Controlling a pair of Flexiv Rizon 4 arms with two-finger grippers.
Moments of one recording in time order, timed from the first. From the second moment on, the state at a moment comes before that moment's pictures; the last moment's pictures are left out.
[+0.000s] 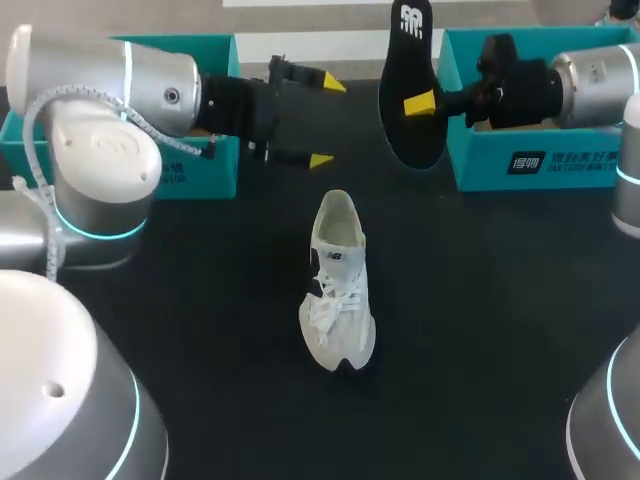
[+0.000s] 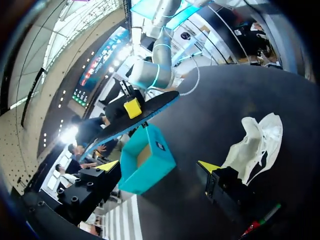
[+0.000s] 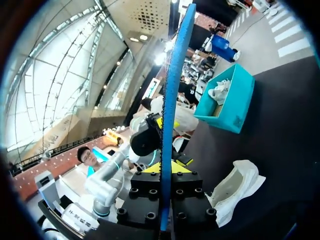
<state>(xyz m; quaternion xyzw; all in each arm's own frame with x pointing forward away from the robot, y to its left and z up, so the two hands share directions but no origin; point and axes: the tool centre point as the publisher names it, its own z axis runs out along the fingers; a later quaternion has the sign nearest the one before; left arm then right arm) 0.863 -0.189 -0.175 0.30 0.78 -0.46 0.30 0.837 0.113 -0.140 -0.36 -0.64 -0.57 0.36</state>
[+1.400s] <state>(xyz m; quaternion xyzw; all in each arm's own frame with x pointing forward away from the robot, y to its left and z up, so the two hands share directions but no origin) 0.829 -0.127 -0.315 0.22 0.85 -0.42 0.21 0.846 0.164 -0.217 -0.19 -0.72 -0.64 0.18</state>
